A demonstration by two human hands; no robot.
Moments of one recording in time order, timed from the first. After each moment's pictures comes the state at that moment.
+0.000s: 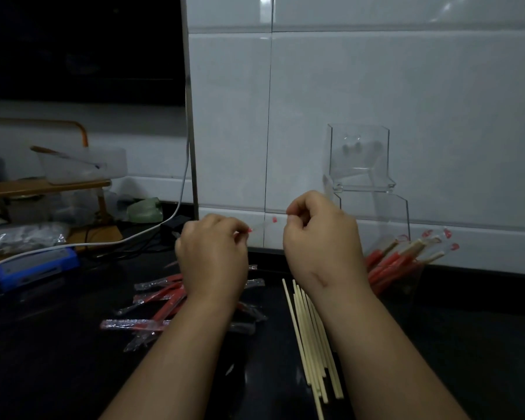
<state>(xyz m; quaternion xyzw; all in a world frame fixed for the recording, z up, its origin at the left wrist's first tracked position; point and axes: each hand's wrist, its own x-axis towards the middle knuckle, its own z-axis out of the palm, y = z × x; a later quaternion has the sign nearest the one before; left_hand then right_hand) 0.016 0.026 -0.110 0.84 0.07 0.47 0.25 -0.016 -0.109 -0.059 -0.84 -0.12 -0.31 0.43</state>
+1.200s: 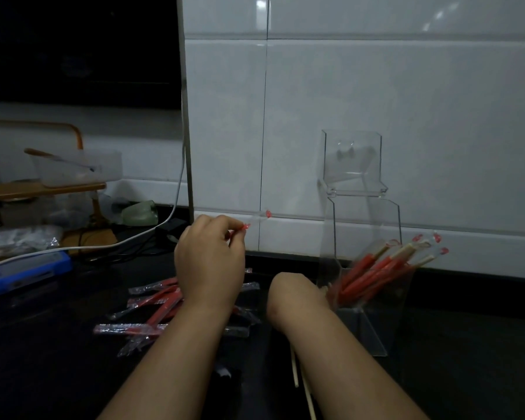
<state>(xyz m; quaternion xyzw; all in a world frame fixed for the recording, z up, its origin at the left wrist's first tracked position) 0.015 0.023 -0.109 0.80 0.03 0.51 0.30 0.019 -0.093 -0.111 -0.99 -0.02 0.07 0.14</state>
